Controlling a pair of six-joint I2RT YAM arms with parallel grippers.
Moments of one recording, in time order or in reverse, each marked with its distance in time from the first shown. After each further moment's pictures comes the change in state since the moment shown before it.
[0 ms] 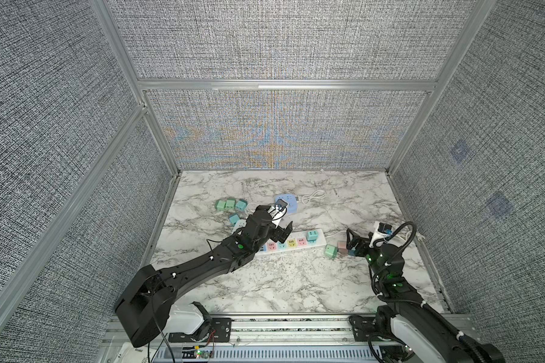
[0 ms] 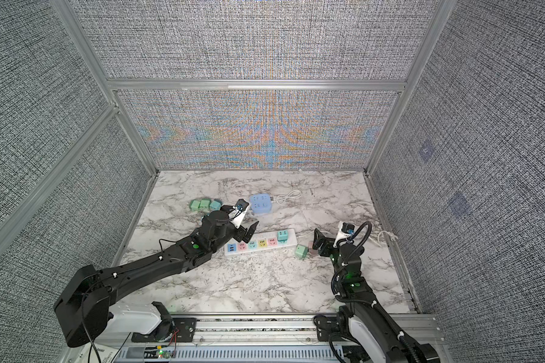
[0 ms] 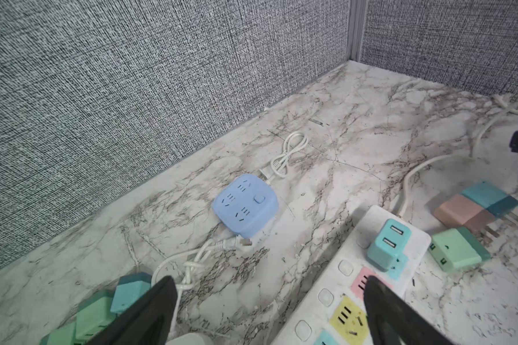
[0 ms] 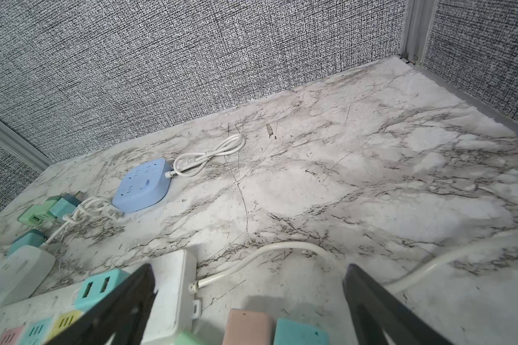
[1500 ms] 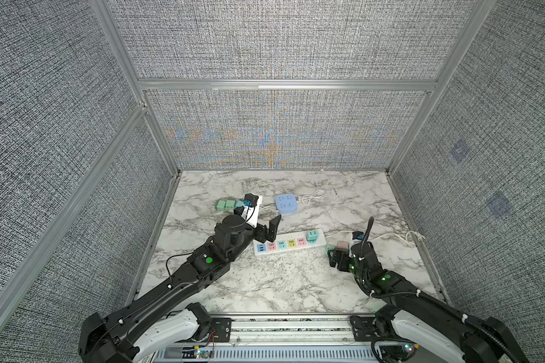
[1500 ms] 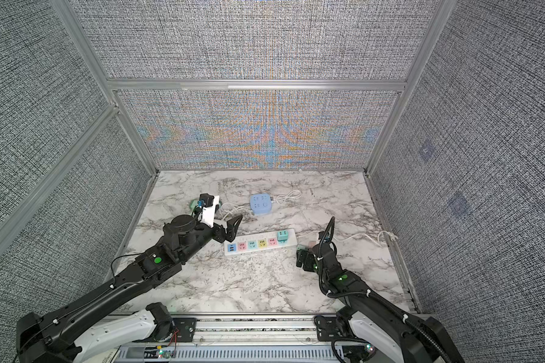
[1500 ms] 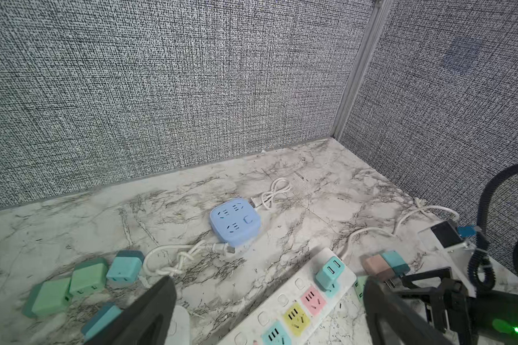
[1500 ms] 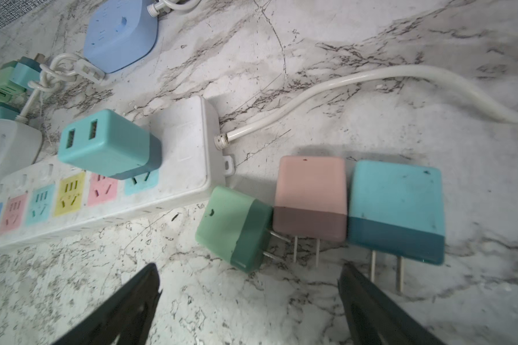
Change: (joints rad) left arm 0.019 -0.362 -0.020 -0.203 0.026 -0.286; right arm 0.346 0.137 0.128 -0.477 0.119 0.235
